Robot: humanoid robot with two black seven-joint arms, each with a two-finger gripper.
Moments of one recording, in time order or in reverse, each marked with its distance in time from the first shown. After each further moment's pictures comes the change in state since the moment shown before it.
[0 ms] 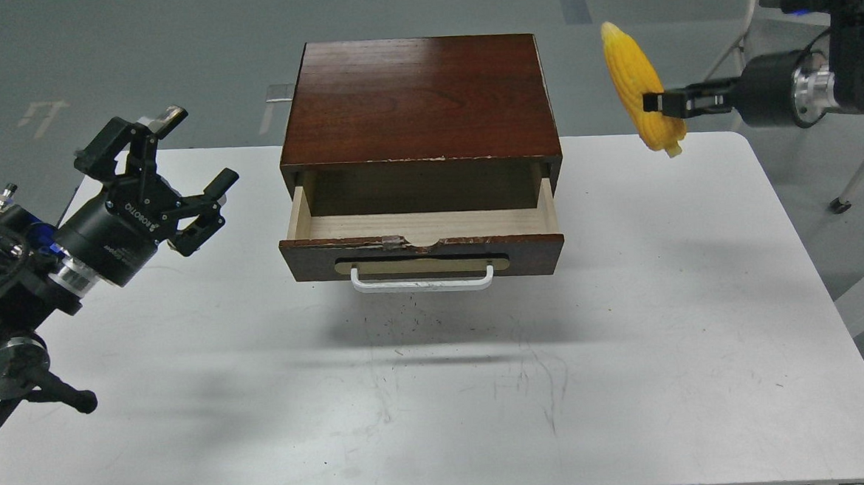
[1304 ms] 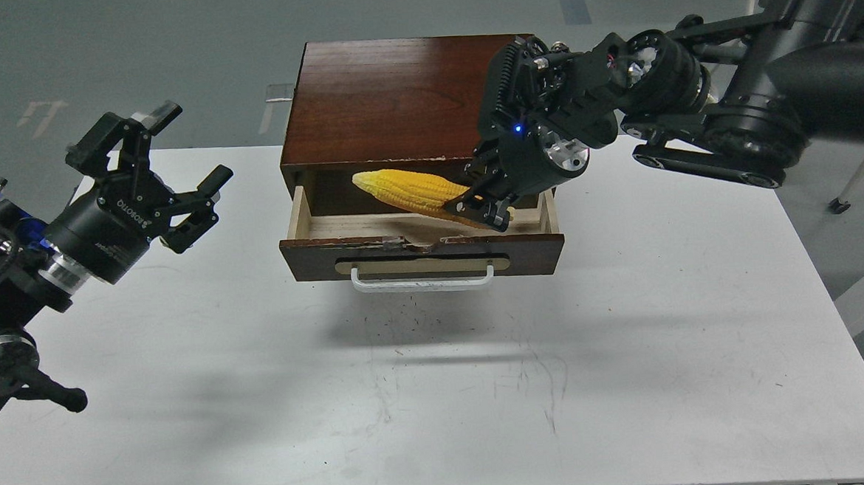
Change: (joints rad) left arm 0.000 0.026 0.000 -0.017 -0.001 0.000 -0.001; right arm 0.134 0.496 -0.332 0.029 -0.367 -0.174 0.000
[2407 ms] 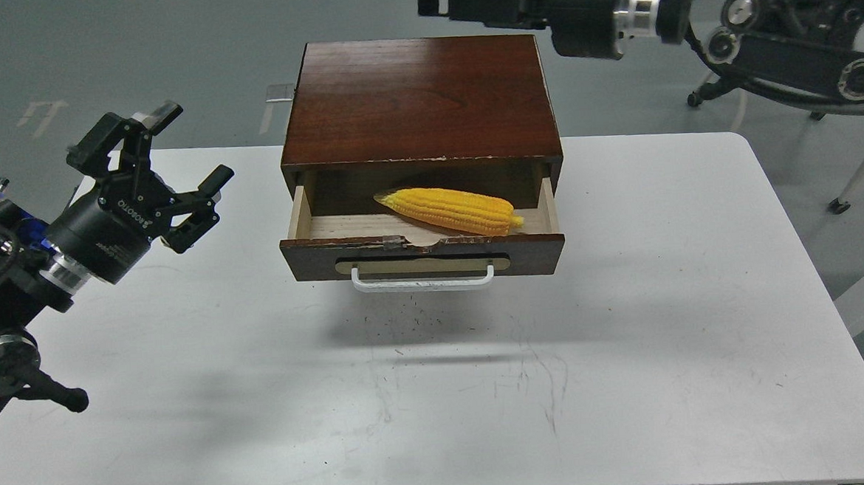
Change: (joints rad) left arm 0.000 -0.005 0.000 0.000 0.000 0.000 -0.002; right arm -0.122 -0.300 0.280 0.012 0.981 -0.040 0.000
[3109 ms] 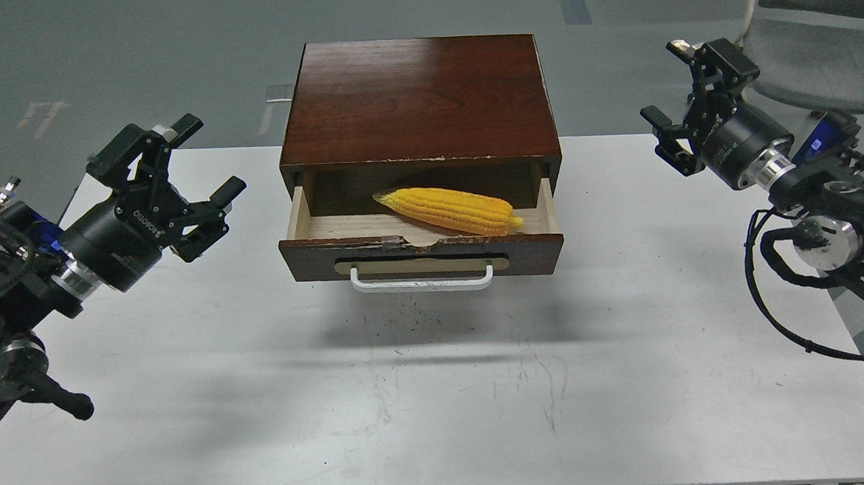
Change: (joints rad) left arm 0.000 -0.008 0.011 0.000 0.101 0.000 -0.005; right arm -0.740 -0.057 0.503 -0.193 0.552 0.143 0.000
